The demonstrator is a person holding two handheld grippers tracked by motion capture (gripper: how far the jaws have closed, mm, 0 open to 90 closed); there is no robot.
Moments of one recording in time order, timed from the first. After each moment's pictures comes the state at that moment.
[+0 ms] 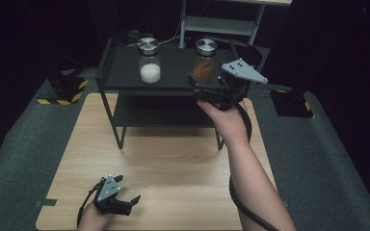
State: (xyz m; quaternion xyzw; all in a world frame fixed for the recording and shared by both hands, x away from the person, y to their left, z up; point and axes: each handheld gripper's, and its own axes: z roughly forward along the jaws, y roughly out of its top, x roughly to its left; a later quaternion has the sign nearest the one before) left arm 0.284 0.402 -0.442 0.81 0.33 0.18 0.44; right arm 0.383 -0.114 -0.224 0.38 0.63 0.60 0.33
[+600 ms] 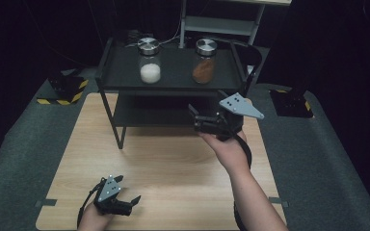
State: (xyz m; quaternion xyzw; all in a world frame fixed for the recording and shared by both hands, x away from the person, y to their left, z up) left arm 0.283 0.400 -0.441 0.82 0.33 0.19 0.43; right arm 0.343 -0.122 -0.278 0.36 0.65 0.59 0.32
